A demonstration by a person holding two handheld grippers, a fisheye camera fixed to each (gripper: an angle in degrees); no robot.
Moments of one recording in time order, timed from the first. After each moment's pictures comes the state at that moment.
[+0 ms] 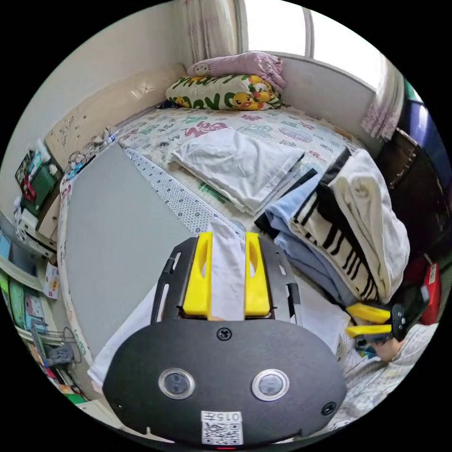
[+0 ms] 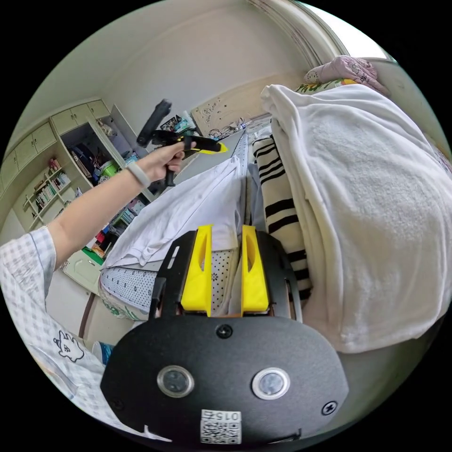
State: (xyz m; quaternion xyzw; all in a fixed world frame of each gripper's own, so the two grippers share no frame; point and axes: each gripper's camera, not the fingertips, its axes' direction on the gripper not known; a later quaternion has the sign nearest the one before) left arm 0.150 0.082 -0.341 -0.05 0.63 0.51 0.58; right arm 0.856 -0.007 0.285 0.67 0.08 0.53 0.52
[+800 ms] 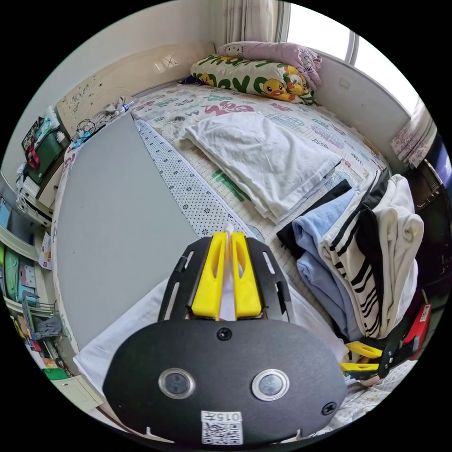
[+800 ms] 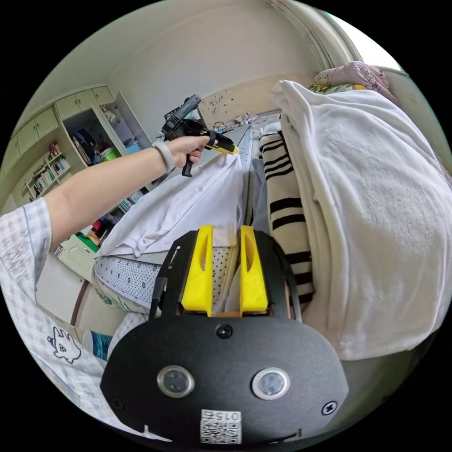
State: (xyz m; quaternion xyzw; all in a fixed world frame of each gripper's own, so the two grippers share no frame) left arm 0.211 0.057 -0.249 -0.12 0.59 0.49 0.62; right arm 0.855 0.002 0.269 0.65 0.10 0.52 0.54
